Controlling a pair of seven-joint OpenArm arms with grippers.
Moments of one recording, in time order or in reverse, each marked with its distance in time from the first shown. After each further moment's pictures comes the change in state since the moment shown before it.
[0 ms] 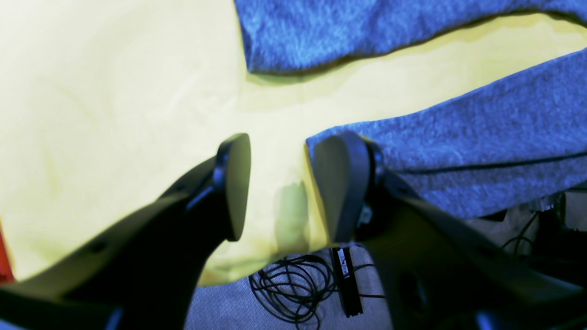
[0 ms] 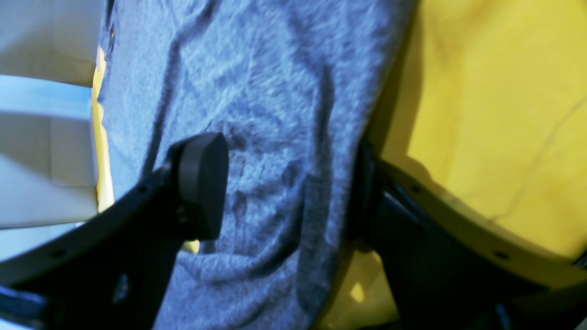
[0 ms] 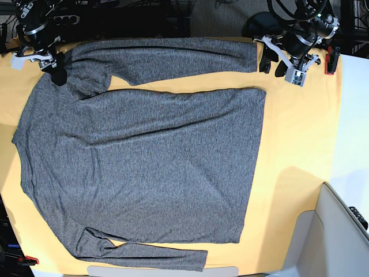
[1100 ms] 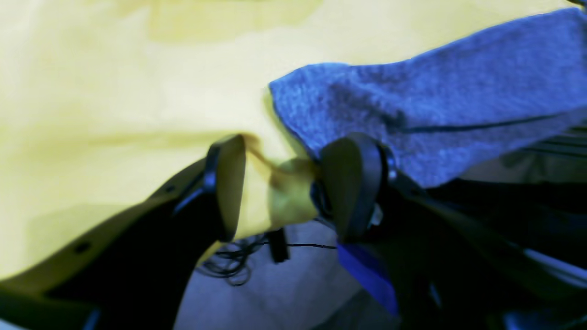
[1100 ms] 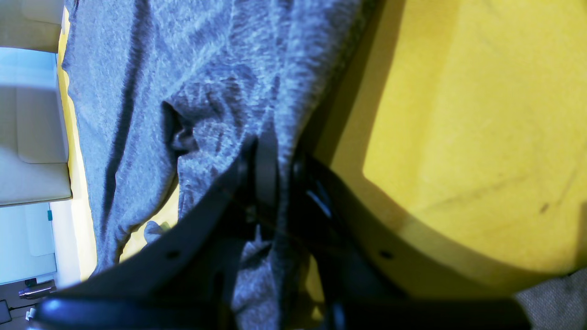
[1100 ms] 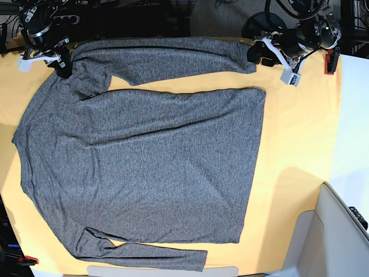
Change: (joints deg) left arm -6.7 -1.3 -0.9 -13.8 -19.4 -0.2 20.2; right arm 0.3 -0.1 -2.2 -0.3 -5.3 -0.1 -0.9
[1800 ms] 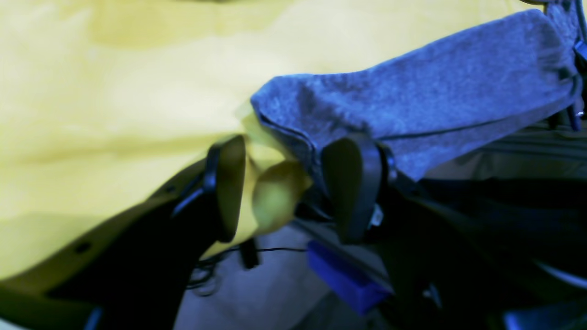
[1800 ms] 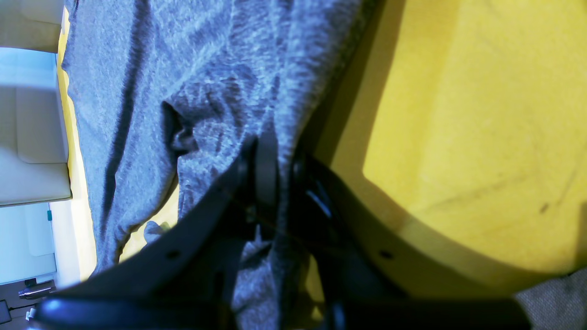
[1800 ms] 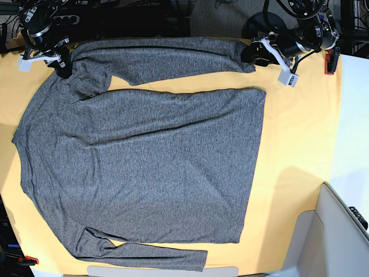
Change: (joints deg) left arm -0.4 -1.3 0.1 -1.7 -7.1 0.0 2.5; right arm 0.0 0.0 0.0 0.0 0.0 0.0 0.0
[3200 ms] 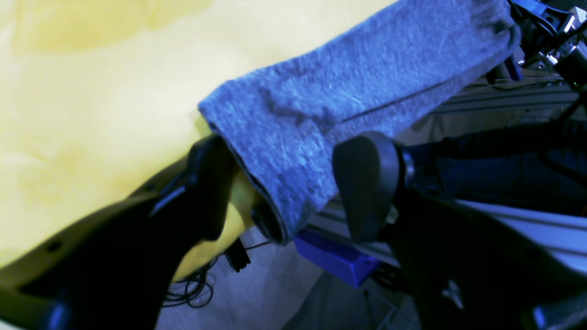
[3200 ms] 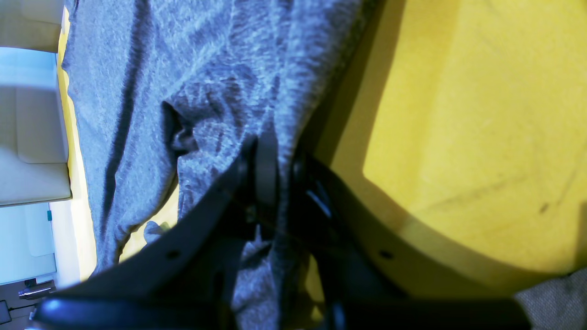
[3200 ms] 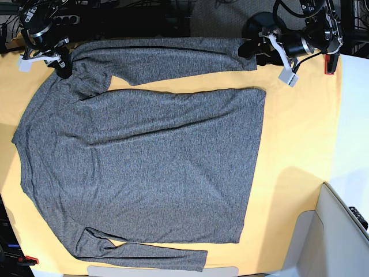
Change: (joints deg) left arm 0.1 -8.7 4.6 -7.2 -12.2 -5.6 -1.8; right arm 0.0 0.0 0.0 0.0 0.0 0.0 0.0
